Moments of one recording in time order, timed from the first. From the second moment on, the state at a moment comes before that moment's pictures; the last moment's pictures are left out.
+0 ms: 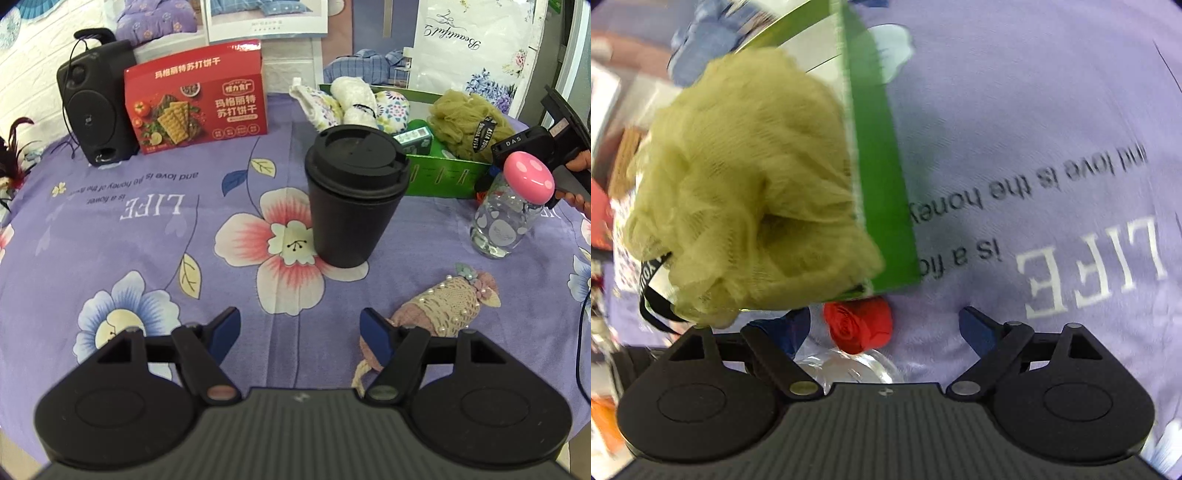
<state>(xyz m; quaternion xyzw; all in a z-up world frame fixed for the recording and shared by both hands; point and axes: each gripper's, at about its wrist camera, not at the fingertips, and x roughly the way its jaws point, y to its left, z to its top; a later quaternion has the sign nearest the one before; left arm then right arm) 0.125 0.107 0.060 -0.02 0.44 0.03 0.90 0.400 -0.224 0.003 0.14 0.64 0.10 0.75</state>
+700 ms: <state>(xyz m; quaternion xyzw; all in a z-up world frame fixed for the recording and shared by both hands) 0.127 0.115 0.057 -0.04 0.44 0.01 0.90 0.388 -0.239 0.027 -0.08 0.62 0.00 0.78</state>
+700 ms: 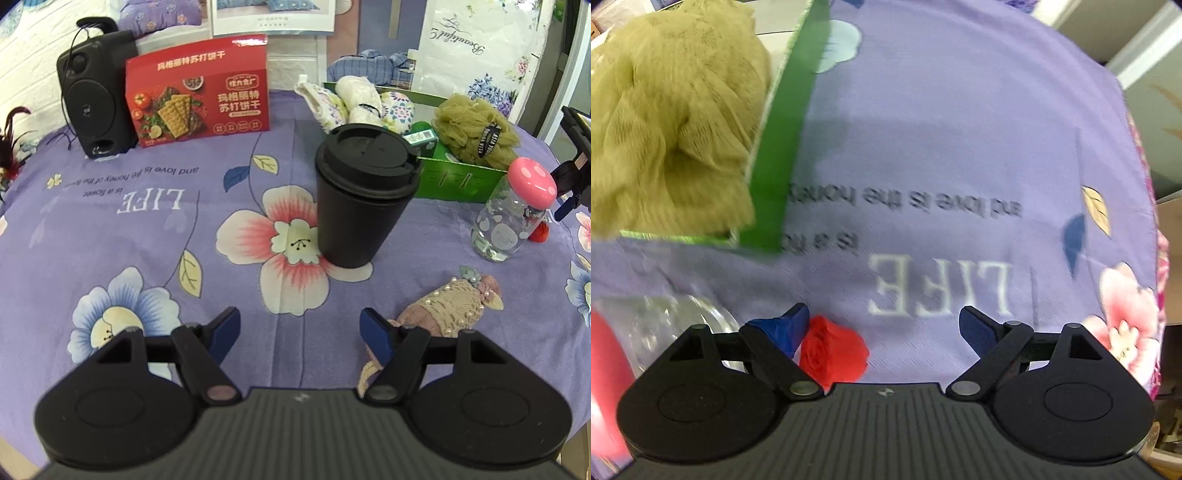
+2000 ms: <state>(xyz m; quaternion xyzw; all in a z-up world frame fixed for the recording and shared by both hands) 0.206 -0.004 -0.018 0.13 0.47 -0.22 0.84 0.258 -0.267 -0.005 -0.07 0.42 0.10 0.90</state>
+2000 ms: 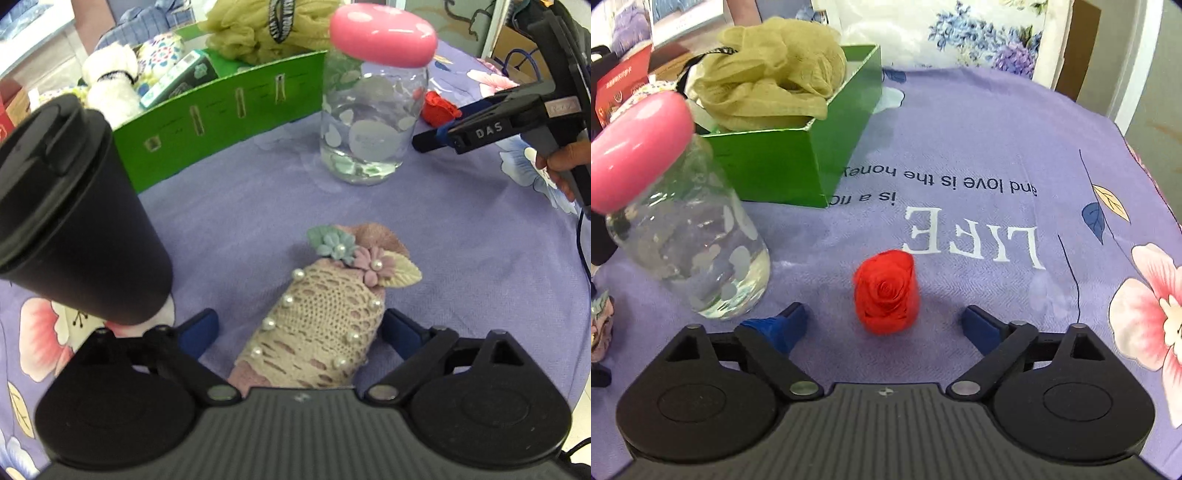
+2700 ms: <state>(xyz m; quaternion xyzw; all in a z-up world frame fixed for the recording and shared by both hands) 0.179 0.001 0.010 0.07 0.48 -0.21 0.85 0.207 -0.265 0.019 -0.03 0.36 0.11 0.93</state>
